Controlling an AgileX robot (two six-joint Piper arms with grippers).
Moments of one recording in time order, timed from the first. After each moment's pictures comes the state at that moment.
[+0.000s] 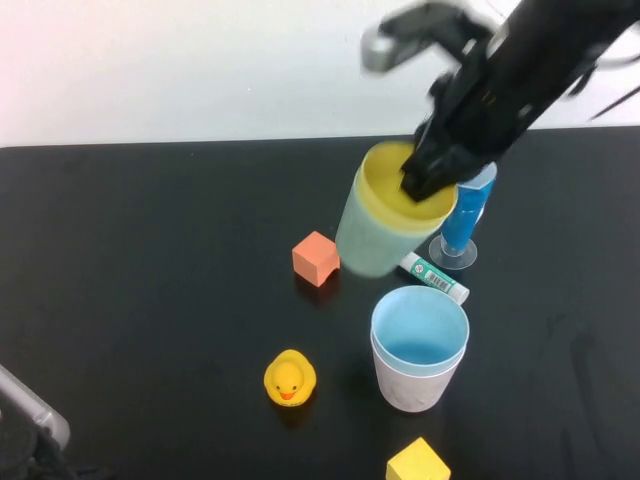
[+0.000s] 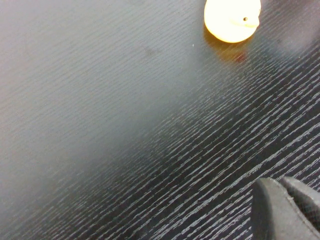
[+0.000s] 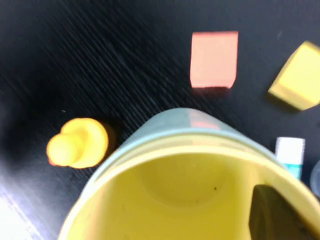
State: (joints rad) right arm 0.47 1.90 -1.93 0.29 1.29 -0.40; left arm -0.64 0.61 -0.57 0.07 0.83 -0.09
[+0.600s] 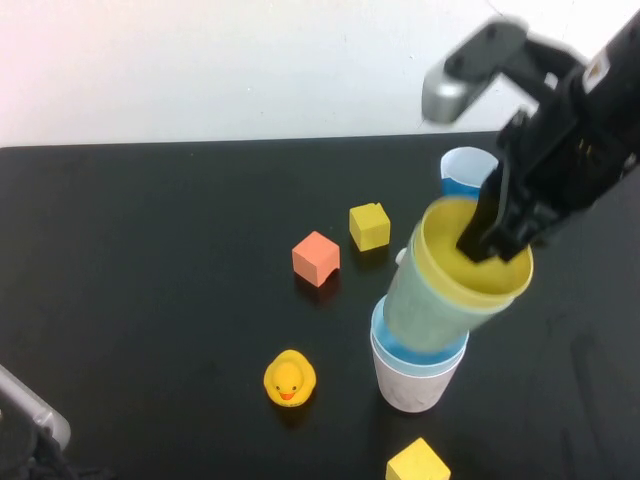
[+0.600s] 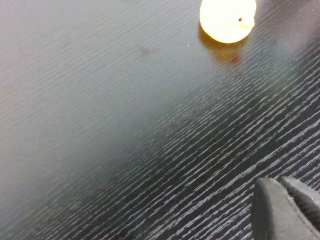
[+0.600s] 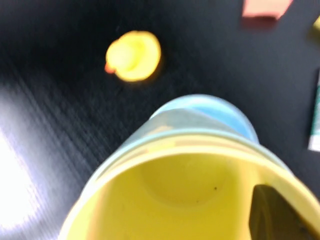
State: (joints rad) right arm 0.49 1.61 -1.62 0.30 1.30 -0.49; left arm -0.64 0.61 -0.57 0.06 0.83 -0.09
